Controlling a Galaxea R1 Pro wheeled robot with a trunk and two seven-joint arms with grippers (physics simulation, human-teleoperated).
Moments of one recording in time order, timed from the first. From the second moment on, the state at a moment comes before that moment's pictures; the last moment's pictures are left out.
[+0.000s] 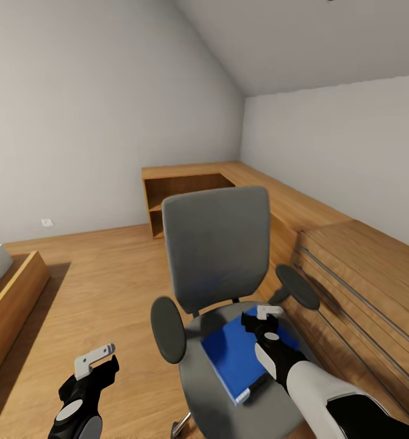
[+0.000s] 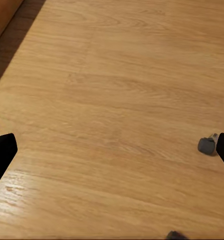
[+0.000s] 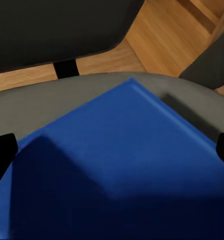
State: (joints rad) left arm -0.01 0.07 -0.16 -1.61 0.46 0.40 0.73; right arm -0.81 0.10 0.16 -0.19 -0.13 -0.15 -0.22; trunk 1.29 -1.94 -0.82
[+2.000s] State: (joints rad) left arm -0.01 0.07 -0.16 -1.61 0.46 0.40 0.73; right arm -0.81 0.10 0.14 -0.20 -0.13 -0.15 -0.22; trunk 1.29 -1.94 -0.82
